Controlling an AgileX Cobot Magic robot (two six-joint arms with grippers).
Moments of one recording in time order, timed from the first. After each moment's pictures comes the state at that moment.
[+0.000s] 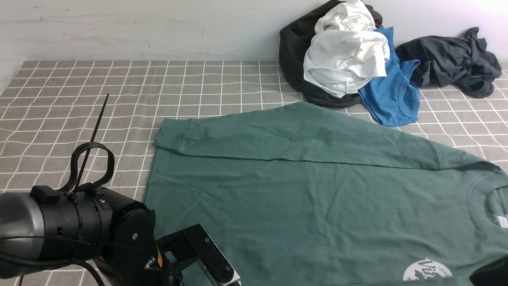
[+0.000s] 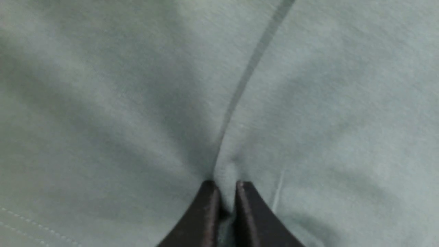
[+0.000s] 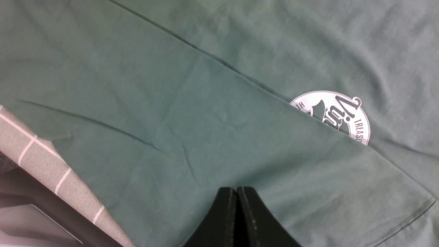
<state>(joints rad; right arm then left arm) 0.33 0.88 -0.79 0.23 1.22 -0.35 -0.58 1.58 -0.69 -0.18 0.70 0.43</state>
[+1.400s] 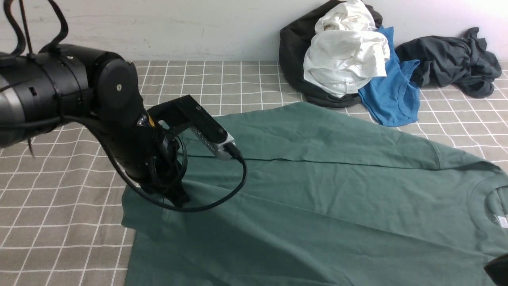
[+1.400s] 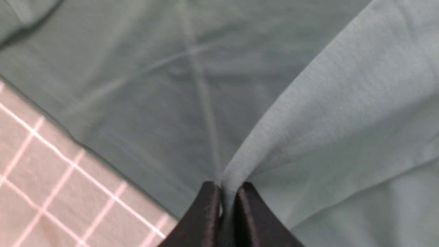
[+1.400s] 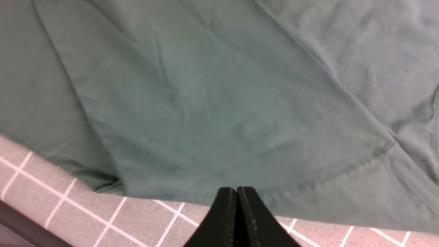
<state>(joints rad) 0.33 0.88 -0.79 0.12 1.21 -0.30 -0.38 1.68 -1.22 -0.09 0.91 0.52</state>
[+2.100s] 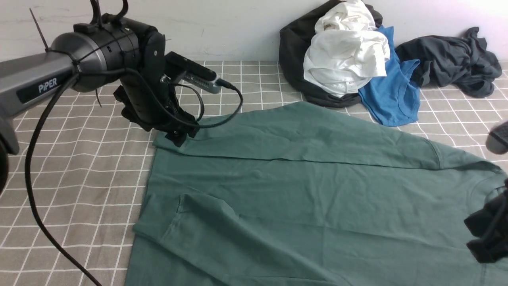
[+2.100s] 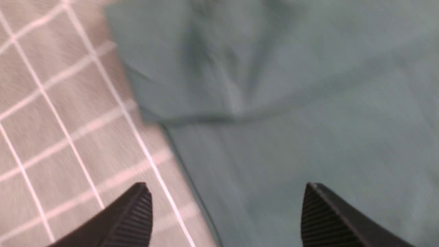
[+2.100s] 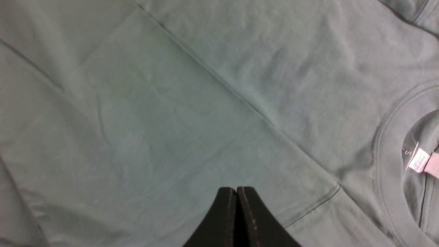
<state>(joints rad) 0.33 1.08 -0.87 0.00 1.05 -0.22 -0.24 2.10 -1.73 0.07 0.92 0.12</state>
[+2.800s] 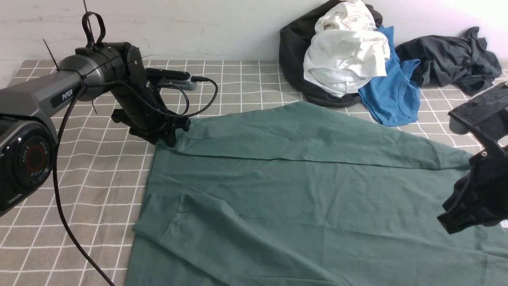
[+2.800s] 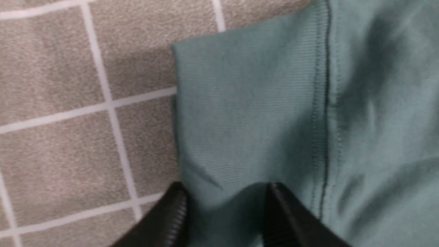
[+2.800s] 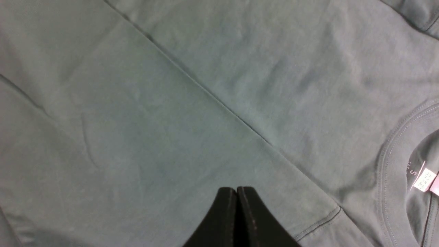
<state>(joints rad) 0.33 1.24 -0.95 -0.01 1.05 -0.22 -0.12 2.35 -1.93 -0.15 0.91 0.11</state>
